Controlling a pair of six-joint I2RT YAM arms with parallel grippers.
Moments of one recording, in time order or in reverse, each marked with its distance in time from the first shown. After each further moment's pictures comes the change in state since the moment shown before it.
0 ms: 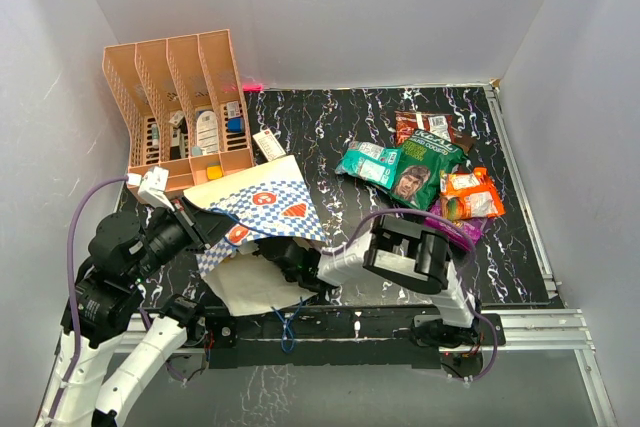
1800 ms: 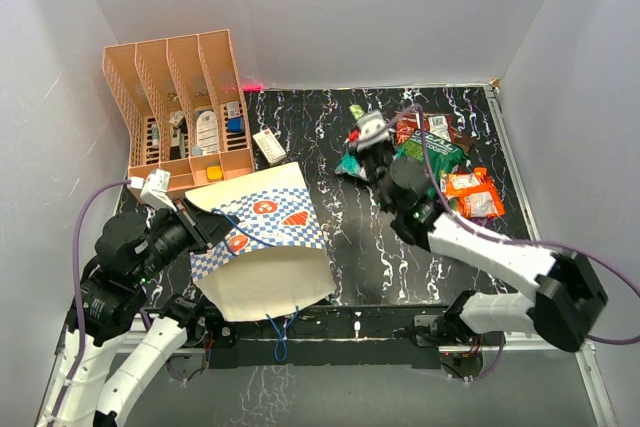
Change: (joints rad) left arm 0.000 -0.015 -0.042 0.001 -0.030 -0.037; right arm -0.371 -0.921 -0.234 -0.082 -0.208 0.275
